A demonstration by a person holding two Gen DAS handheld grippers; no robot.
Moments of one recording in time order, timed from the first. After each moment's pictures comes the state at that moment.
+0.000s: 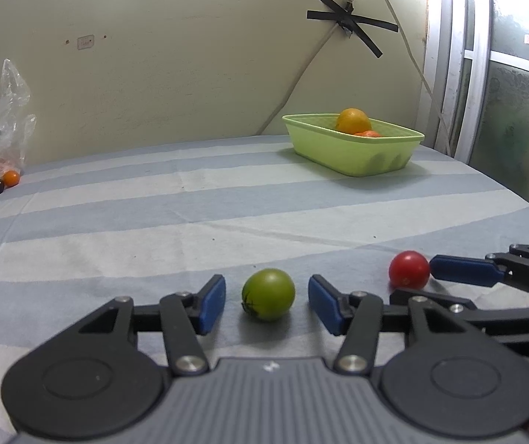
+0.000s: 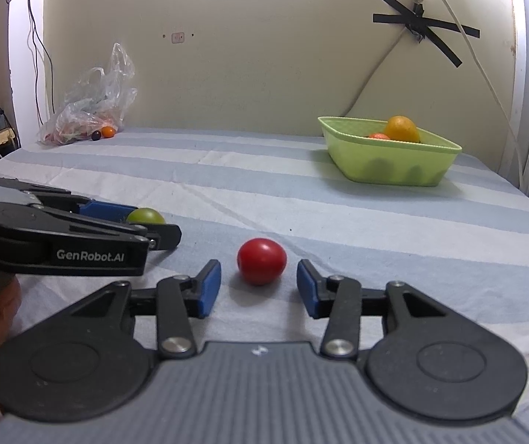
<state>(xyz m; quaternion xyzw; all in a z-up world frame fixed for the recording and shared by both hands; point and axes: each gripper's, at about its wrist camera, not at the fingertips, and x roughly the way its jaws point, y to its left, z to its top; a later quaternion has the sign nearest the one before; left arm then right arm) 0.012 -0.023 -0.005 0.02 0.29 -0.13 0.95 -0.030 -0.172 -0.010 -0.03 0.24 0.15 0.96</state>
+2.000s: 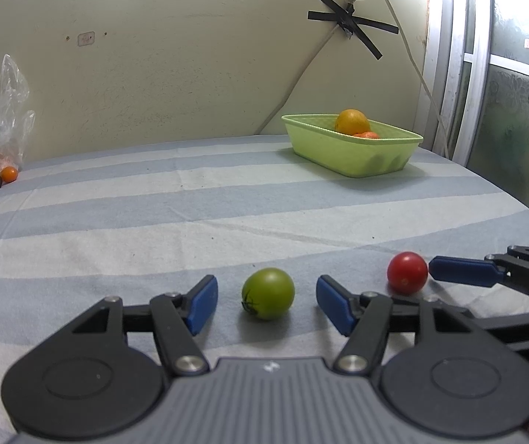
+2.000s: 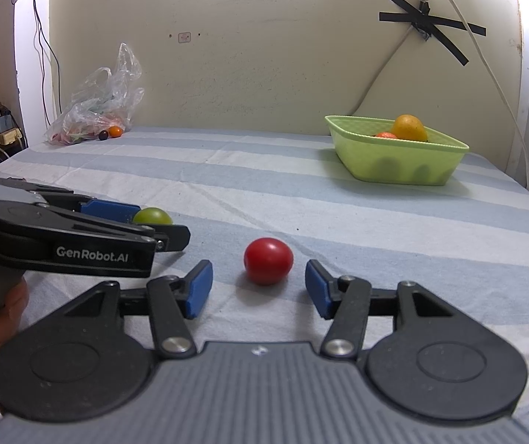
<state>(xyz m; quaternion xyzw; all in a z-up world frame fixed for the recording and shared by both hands) 0.012 -0.022 -0.007 0.02 0.29 -0.13 0.95 -0.030 -0.169 -0.010 -0.03 0.24 0.16 0.96</state>
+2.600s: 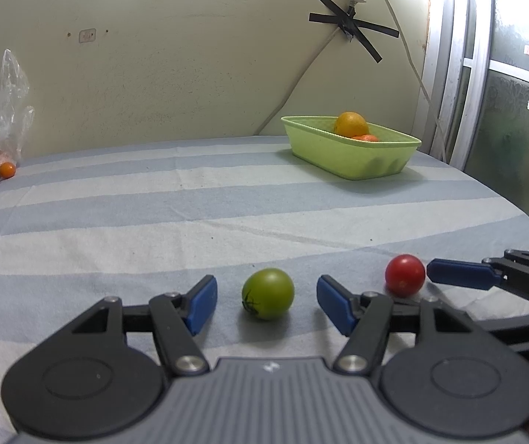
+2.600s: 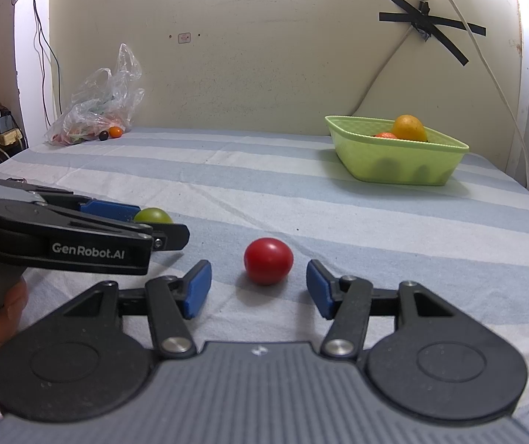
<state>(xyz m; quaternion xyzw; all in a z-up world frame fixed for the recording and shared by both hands) 0.013 -0.017 -0.007 0.01 0.29 -0.14 0.95 -0.030 -0.170 -0.009 -0.03 0.24 0.16 0.96</state>
